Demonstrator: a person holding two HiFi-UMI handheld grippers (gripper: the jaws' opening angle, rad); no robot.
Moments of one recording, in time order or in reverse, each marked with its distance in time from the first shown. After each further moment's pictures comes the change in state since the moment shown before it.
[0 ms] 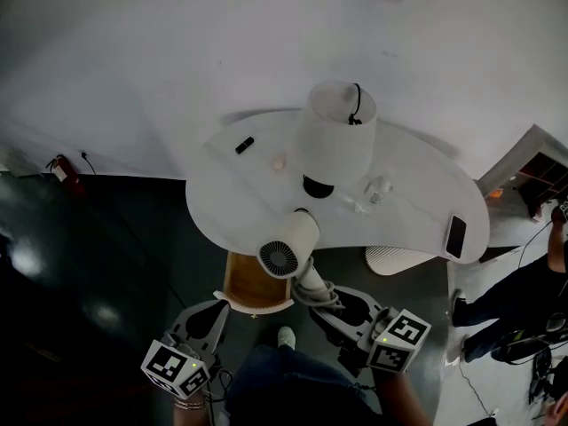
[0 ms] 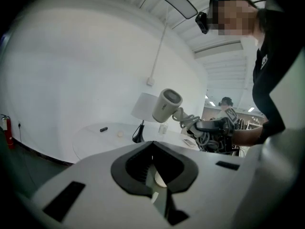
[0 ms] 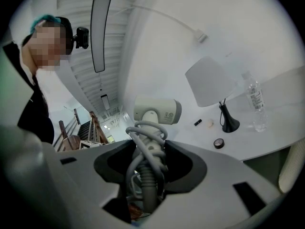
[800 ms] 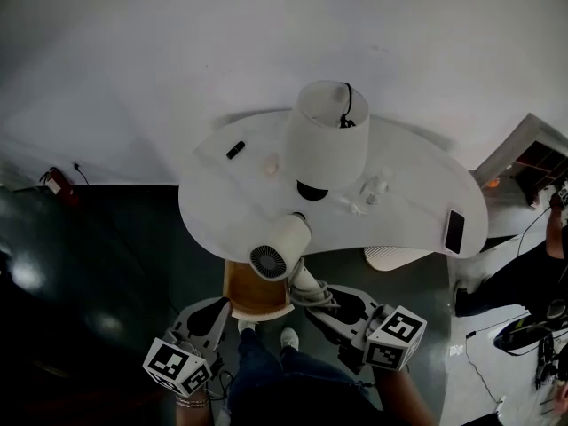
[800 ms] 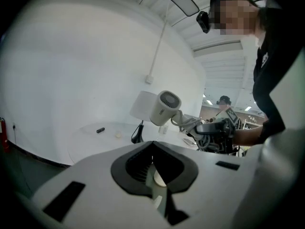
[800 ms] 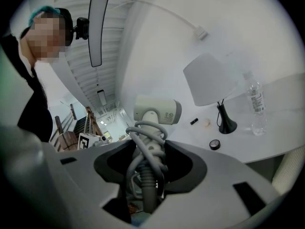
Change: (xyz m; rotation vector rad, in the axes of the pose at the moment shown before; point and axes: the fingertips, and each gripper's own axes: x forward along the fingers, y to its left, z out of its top) left arm 0.030 0.016 0.012 0.015 0.029 -0.041; right arm 0.017 -0.017 0.004 -0.017 0.044 -0.043
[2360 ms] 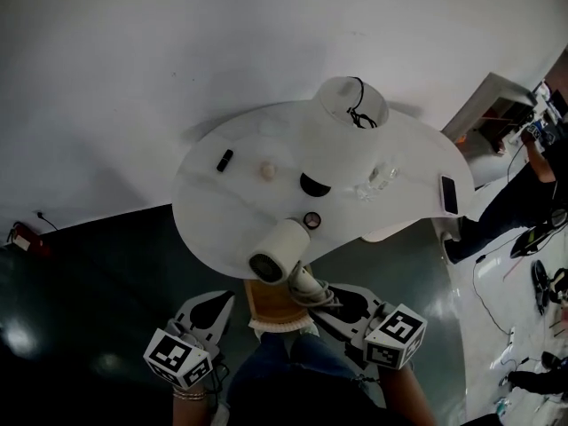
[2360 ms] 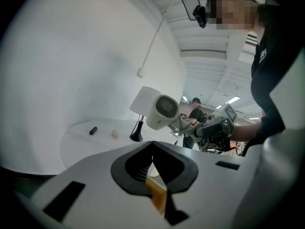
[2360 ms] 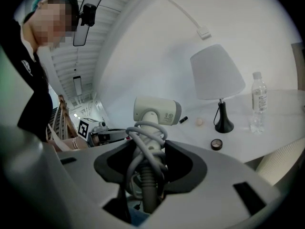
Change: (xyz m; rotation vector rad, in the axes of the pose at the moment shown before) left arm 0.014 0.133 0.020 0.038 0.107 -0.330; right arm 0.115 0.017 -0.013 -0.028 0.031 -0.310
